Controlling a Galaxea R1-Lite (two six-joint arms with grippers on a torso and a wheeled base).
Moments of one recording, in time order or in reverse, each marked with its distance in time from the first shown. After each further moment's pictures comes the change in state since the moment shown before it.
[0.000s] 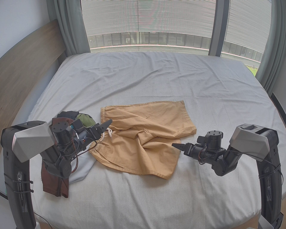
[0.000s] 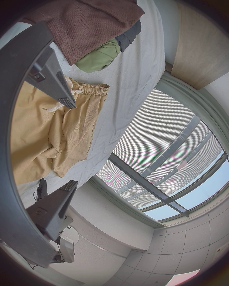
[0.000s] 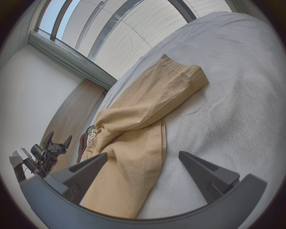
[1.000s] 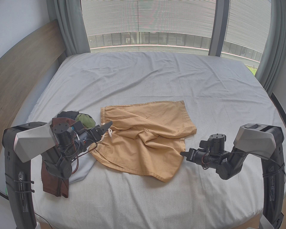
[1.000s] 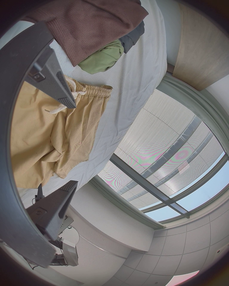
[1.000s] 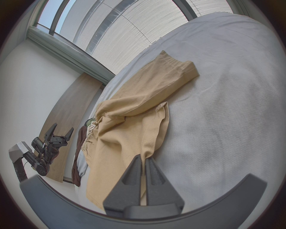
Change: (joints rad) left arm 0.001 0.017 0.000 -0.001 -0.001 0.001; right arm 0.010 -0.067 0.143 -0.007 -0.014 -0.041
